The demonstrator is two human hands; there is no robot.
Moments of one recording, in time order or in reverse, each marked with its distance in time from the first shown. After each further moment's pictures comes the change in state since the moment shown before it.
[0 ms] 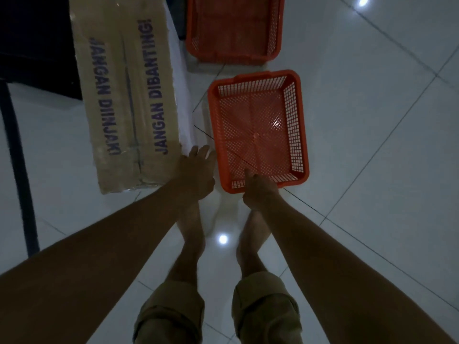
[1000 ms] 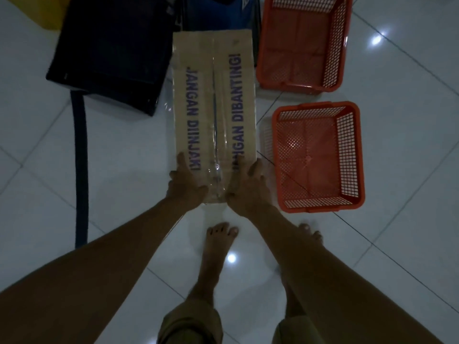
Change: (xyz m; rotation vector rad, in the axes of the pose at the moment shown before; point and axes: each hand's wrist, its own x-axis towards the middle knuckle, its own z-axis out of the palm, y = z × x) left_hand -0.049 -0.188 0.014 -0.787 0.151 -0.487; right_hand 0.003 -0.201 -0.008 0.225 0.344 -0.131
